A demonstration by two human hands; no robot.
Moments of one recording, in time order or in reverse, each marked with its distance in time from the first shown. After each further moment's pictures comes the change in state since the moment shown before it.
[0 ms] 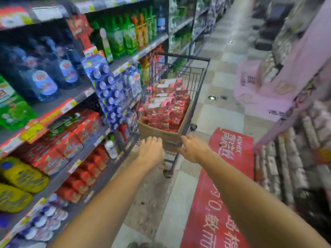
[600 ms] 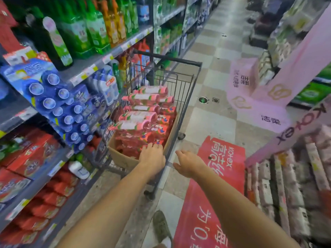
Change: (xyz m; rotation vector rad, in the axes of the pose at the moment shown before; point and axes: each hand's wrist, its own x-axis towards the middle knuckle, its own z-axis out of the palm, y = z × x) left_hand 0.266 0.072 0.029 -0.056 -0.094 0.061; right_hand 0.188 0.153 -0.008 0.070 -0.177 0.093
